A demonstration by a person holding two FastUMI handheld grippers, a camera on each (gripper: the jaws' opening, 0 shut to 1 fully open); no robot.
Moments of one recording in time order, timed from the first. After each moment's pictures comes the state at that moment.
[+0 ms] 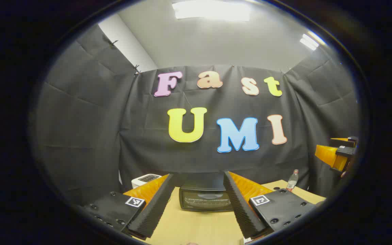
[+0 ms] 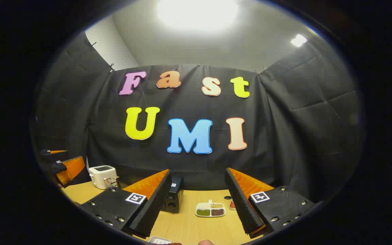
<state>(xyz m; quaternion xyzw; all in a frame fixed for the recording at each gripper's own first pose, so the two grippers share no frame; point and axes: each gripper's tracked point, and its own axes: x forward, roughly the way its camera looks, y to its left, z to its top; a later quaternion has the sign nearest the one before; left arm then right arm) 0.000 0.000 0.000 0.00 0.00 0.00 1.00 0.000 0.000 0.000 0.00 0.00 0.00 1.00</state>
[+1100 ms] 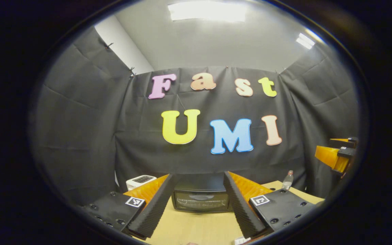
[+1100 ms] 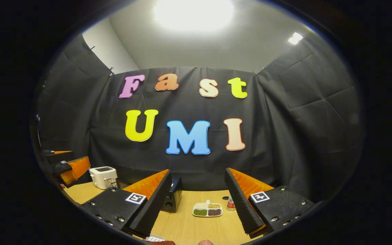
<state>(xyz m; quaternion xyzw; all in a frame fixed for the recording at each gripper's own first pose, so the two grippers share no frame) -0.006 -0.046 0.005 0.01 0.00 -0.01 1.00 -0.010 -0.028 -0.002 0.01 -0.01 0.02 1.00</state>
